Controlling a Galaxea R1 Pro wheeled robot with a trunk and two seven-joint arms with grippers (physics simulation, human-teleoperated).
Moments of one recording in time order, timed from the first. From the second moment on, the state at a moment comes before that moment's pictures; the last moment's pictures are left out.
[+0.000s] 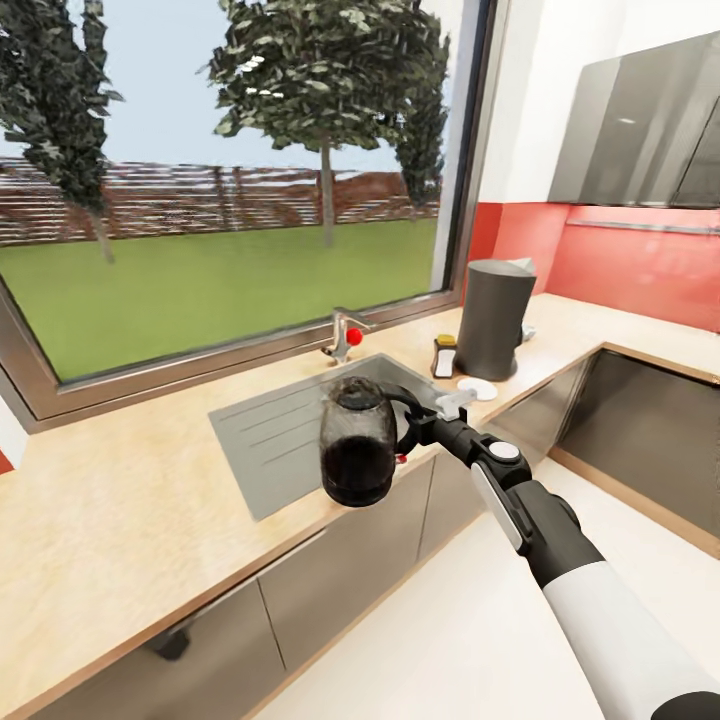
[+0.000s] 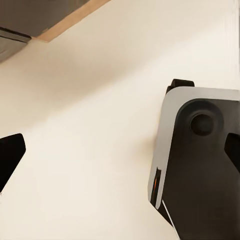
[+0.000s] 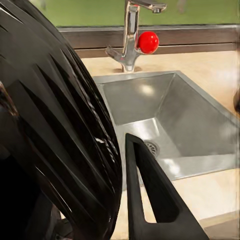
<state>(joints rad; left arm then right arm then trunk) -0.09 0.17 0.17 -0.12 -0.03 -0.12 -0.03 -0.77 -0.07 0.28 -1.11 -0.15 0.32 0.18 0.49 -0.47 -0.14</state>
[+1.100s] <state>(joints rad) -0.09 0.17 0.17 -0.12 -0.03 -0.12 -0.03 -0.77 -0.07 0.28 -1.11 -0.15 0.32 0.18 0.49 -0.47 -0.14</state>
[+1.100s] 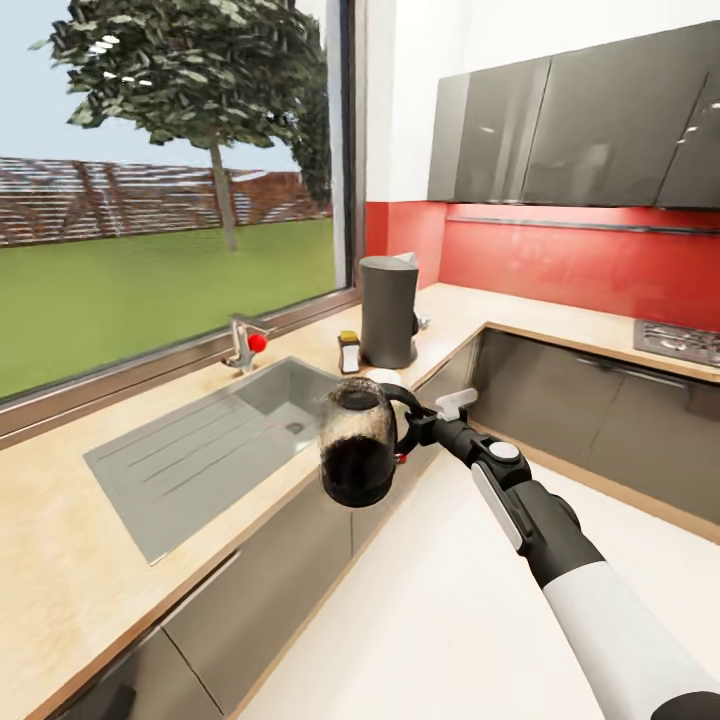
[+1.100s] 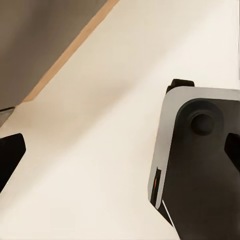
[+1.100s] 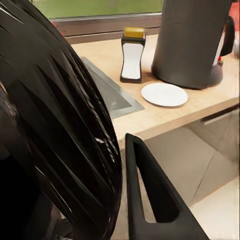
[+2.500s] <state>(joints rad) -0.09 0.17 0.17 -0.12 -0.03 -0.12 -0.03 -0.77 -0.07 0.13 -1.09 -0.15 0.32 -0.04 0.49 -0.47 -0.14</state>
